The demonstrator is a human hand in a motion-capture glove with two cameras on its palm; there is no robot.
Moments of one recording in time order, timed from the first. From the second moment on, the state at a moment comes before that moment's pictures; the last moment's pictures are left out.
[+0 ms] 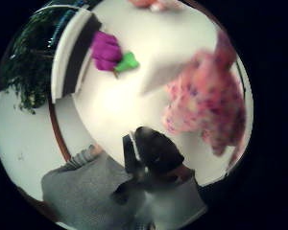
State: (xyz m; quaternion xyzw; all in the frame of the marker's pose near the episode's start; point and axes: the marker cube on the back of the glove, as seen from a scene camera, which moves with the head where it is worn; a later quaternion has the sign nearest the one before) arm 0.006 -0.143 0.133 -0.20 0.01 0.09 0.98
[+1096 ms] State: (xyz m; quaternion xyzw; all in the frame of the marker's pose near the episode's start) arm -0.029 -0.242 -0.002 0.06 -0.01 0.04 1.00
